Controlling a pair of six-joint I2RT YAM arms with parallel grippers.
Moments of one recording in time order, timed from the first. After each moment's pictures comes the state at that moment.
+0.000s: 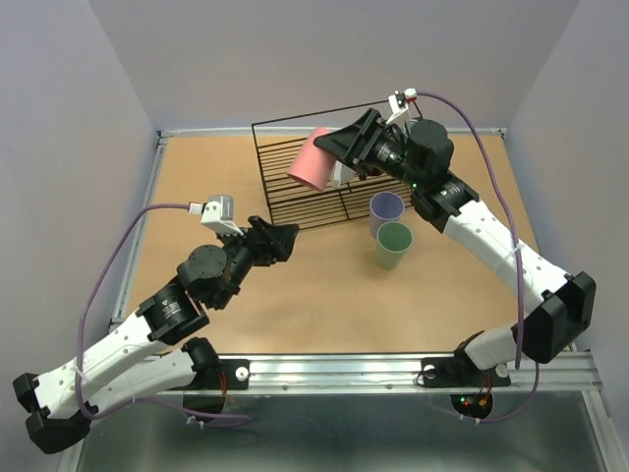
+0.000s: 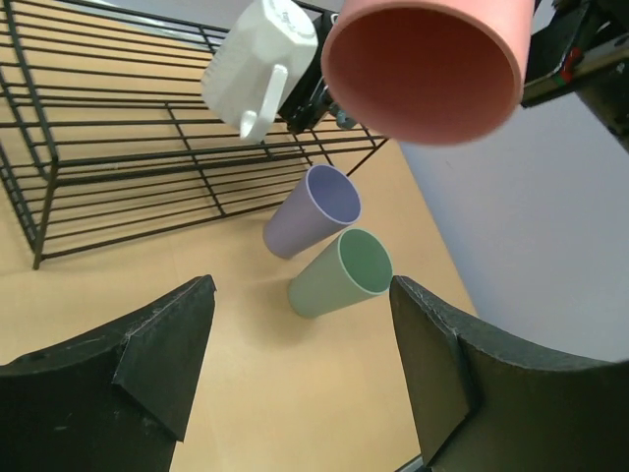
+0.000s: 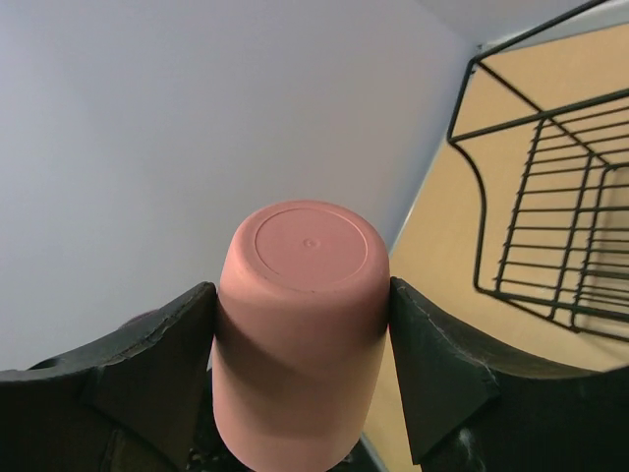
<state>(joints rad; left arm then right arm) -0.95 0.67 0.76 -0.15 -0.48 -0.67 0.59 1.42 1.37 0.11 -0.33 1.04</state>
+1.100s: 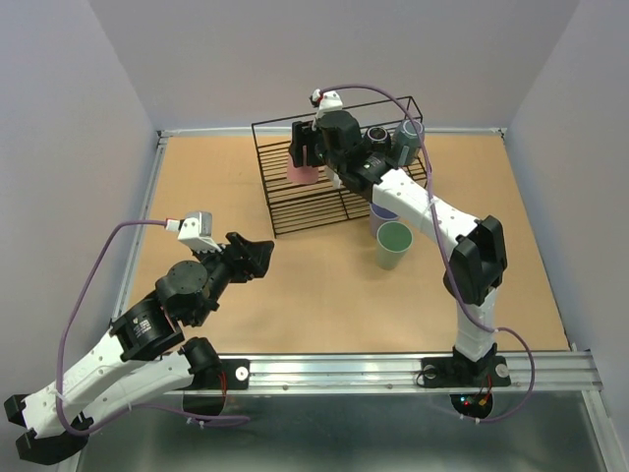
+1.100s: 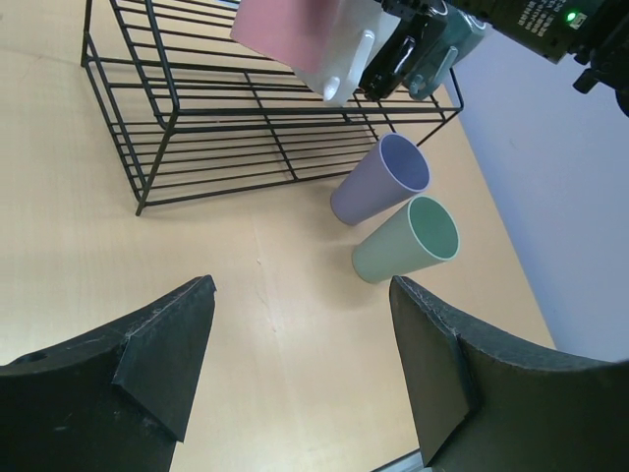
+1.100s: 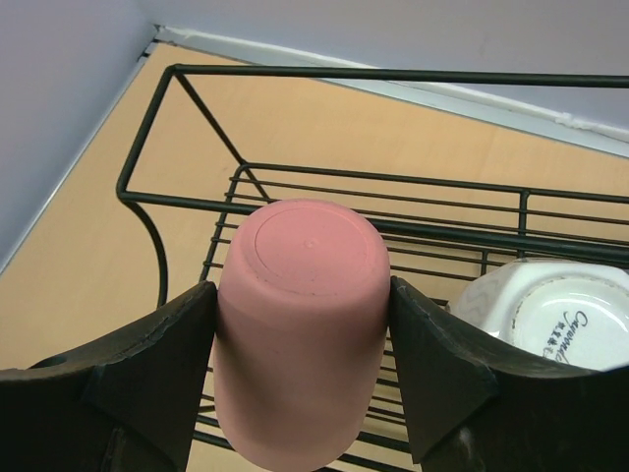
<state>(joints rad) -0.95 0.49 0.75 -0.46 -0.55 -0.67 0.71 1.94 1.87 -0.19 0.21 0.27</state>
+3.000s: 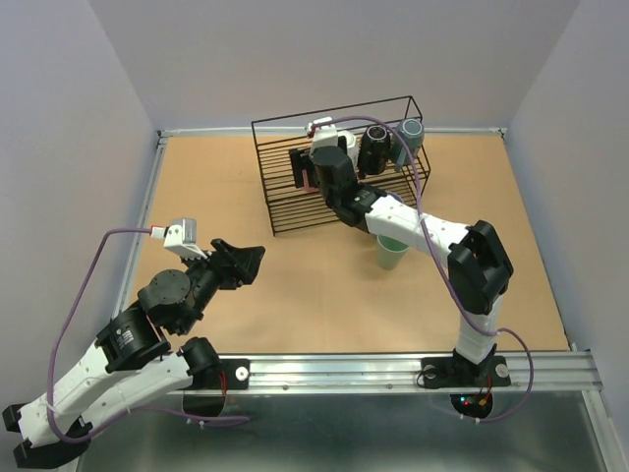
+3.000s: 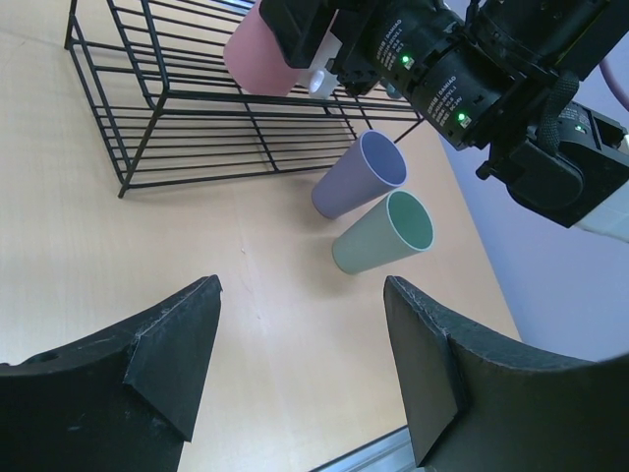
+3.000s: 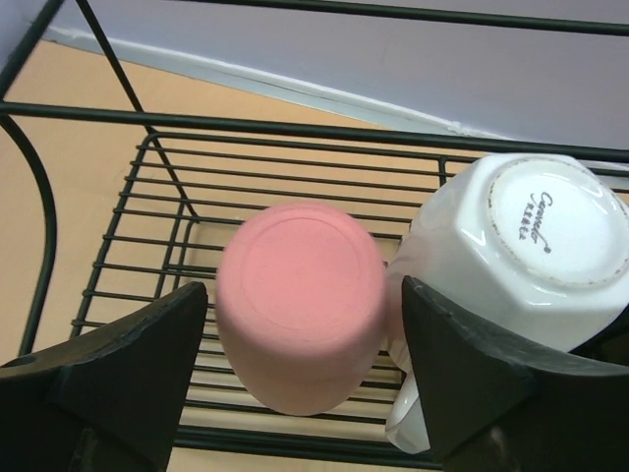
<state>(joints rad) -0.95 0.40 0.76 -0.53 -0.52 -0.72 0.79 1.89 1.55 0.13 0.52 0.08</state>
